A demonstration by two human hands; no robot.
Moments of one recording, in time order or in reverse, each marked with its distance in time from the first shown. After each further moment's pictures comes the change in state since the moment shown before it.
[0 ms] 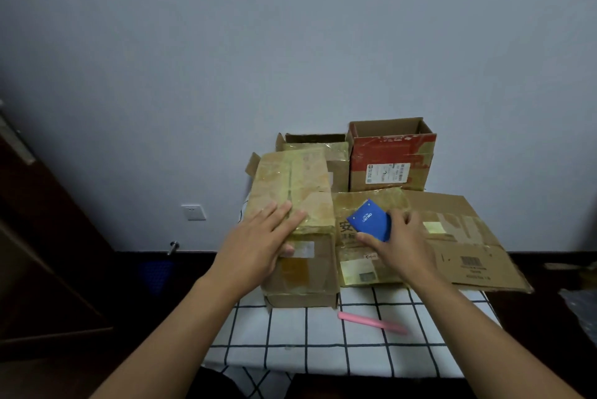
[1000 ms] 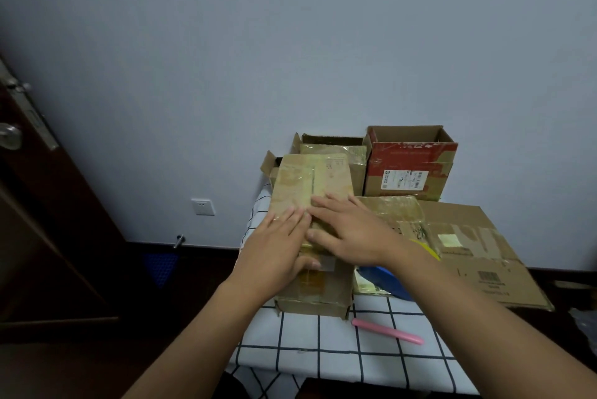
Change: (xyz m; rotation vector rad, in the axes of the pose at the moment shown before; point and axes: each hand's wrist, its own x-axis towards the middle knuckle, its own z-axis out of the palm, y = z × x) left_hand -0.005 -0.007 0.008 0.049 -0.073 -0.063; right_hand -0.005 -0.123 -0.022 -0.242 -0.423 -0.713
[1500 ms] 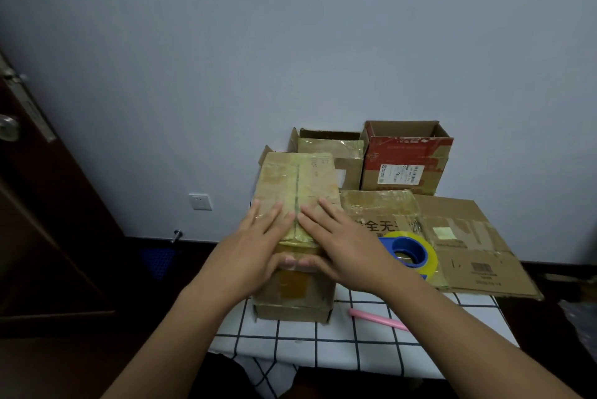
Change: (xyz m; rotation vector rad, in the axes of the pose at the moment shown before) left_hand -0.036 -0.013 -0.017 -0.124 -0.099 -0.098; right_hand -0.024 -0.017 0.031 -0.101 0.135 -0.156
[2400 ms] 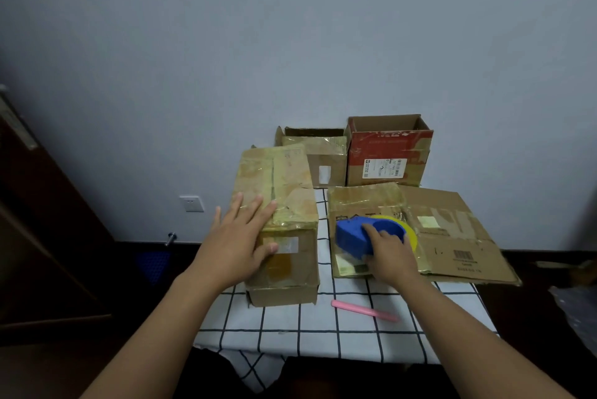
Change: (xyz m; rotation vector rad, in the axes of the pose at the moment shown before) left_hand 0.017 0.013 0.008 -0.014 0.048 -0.077; right_hand -0.063 0.115 0.089 0.044 -0.119 0.702
